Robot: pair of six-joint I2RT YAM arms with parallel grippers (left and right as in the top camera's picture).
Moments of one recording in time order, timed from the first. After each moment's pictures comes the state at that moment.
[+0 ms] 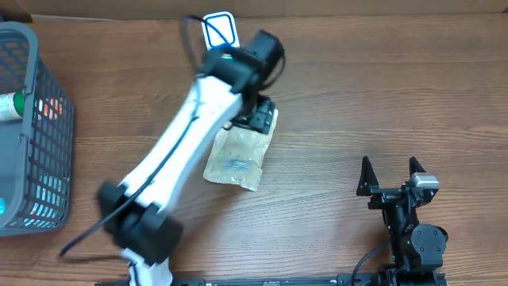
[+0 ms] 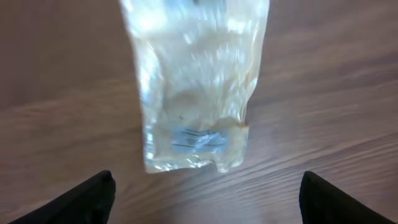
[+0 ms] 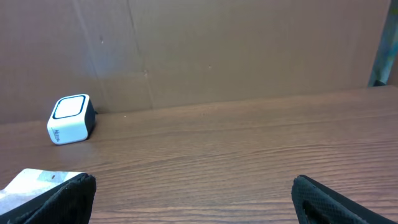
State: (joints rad) left arm -0.55 1.93 2.01 -1.48 -0.10 -0.32; right arm 0.01 0.01 0.02 -0.04 -0.02 0.12
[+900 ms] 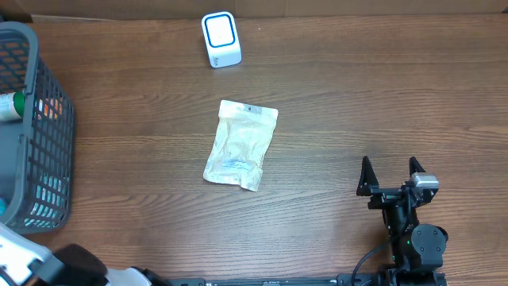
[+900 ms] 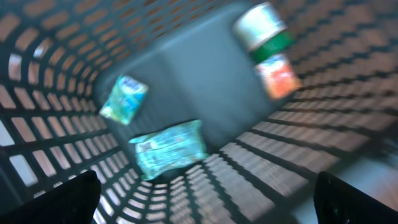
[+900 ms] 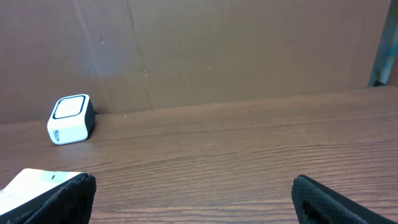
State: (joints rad) left arm 0.87 1.64 1.97 -1.40 0.00 -0.31; right arm 0.01 0.01 0.02 -0.04 -0.02 0.12
